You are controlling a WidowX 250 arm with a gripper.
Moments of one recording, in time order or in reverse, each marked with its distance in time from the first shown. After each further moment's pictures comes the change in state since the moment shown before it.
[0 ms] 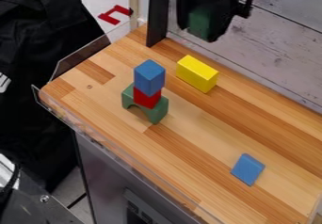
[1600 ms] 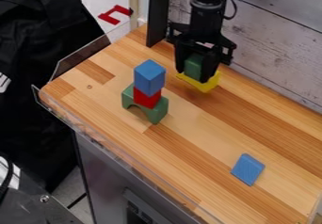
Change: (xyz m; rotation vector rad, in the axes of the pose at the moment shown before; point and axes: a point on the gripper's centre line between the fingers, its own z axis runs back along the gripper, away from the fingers) arm 0.040 0.019 -0.098 -0.057 0.023 0.025
